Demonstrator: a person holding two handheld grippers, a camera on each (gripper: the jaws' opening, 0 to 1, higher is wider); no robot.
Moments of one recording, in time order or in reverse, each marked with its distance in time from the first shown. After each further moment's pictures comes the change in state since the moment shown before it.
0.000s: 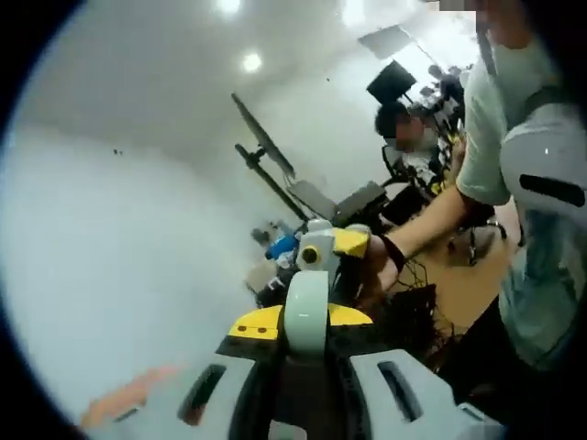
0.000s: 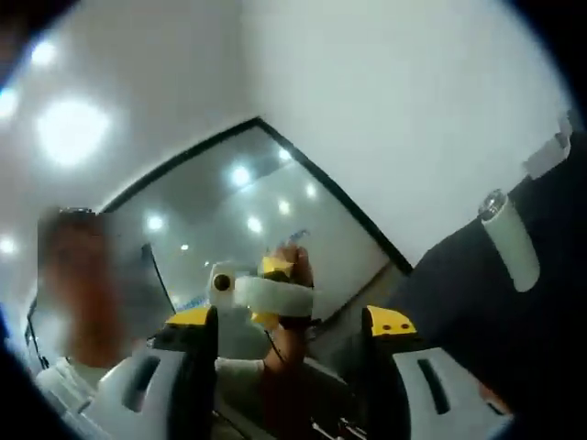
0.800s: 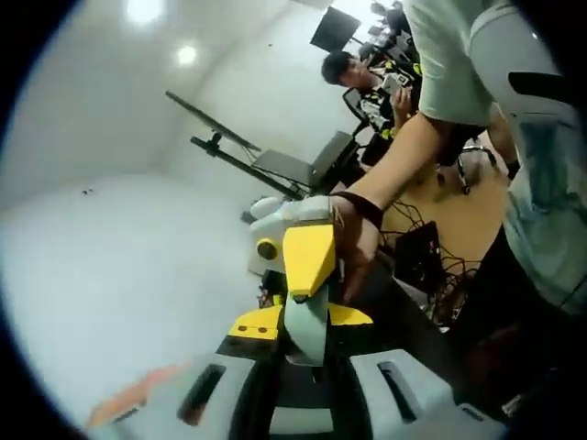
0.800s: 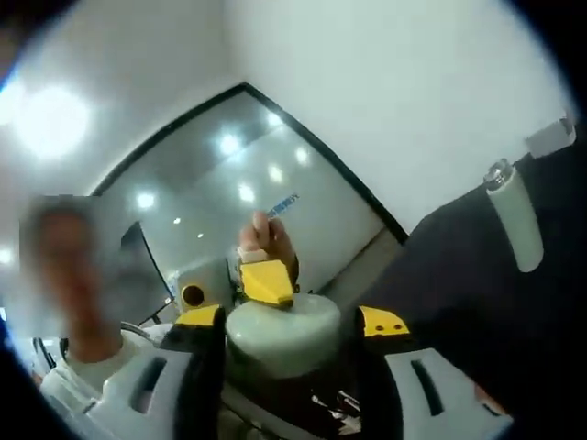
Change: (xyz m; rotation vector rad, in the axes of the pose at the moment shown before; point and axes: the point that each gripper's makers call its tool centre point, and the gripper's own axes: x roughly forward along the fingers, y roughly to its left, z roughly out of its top) left arm 0.023 -0.034 -0.003 0.188 0.090 -0.044; right arm 0.010 -0.014 -0.028 0.039 0.146 -0.053
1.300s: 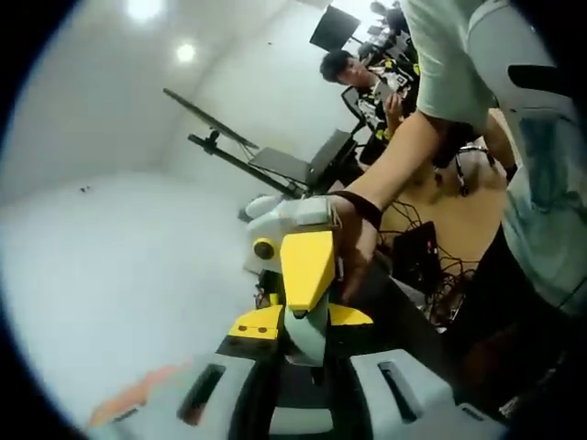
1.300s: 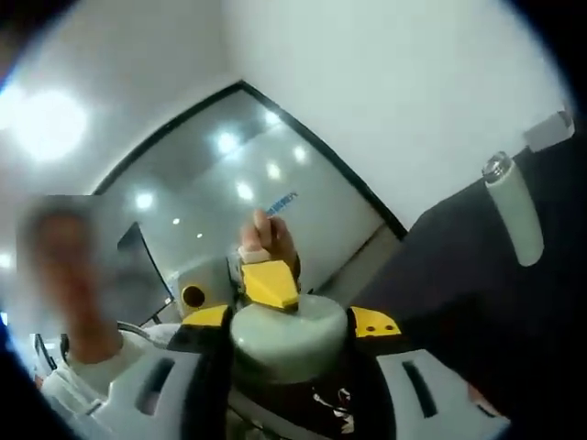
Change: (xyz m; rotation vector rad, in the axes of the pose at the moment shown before) left arm 0.004 -0.001 -0.006 -0.026 -0.001 -0.010; right arm 0.000 -0.004 -0.002 0.014 0.000 -0.008
